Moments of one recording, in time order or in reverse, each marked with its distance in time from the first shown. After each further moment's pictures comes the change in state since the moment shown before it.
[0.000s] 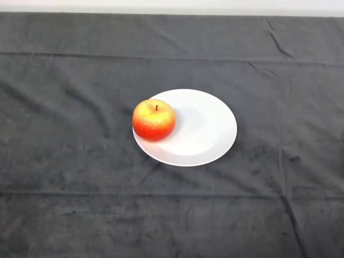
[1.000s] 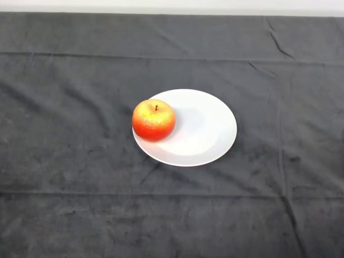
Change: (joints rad) left arm -0.075 -0.001 0.041 0.205 0.000 -0.063 -0.083; right arm 0.000 0.000 0.000 0.000 0.000 0.000 0.000
